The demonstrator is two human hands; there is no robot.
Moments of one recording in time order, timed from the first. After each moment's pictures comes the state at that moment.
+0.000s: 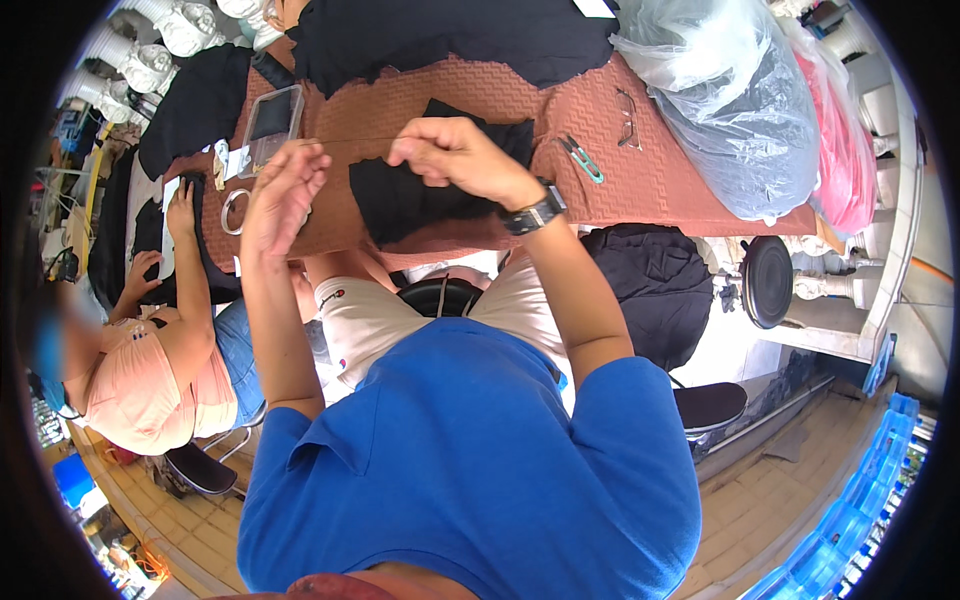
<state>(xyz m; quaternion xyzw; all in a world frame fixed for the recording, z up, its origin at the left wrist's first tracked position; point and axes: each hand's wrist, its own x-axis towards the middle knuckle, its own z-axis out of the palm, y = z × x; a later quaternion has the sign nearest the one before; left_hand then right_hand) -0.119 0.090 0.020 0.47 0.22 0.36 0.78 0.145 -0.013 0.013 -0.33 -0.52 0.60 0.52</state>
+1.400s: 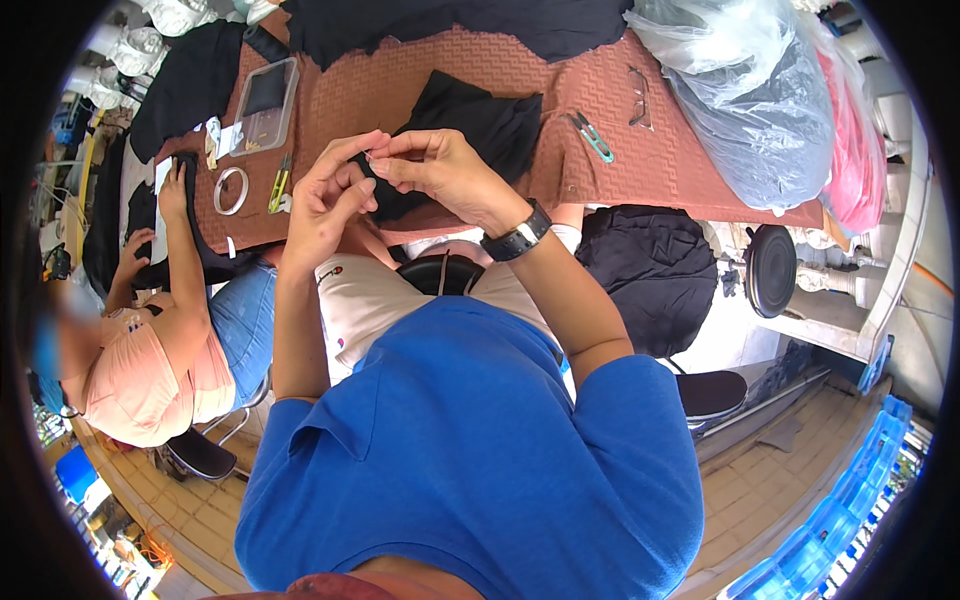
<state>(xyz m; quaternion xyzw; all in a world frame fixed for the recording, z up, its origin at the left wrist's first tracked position) -0.088 0.028 0.019 0.67 0.21 0.32 0.64 0.104 -0.031 -0.005 -0.37 -0.35 0.66 0.55</state>
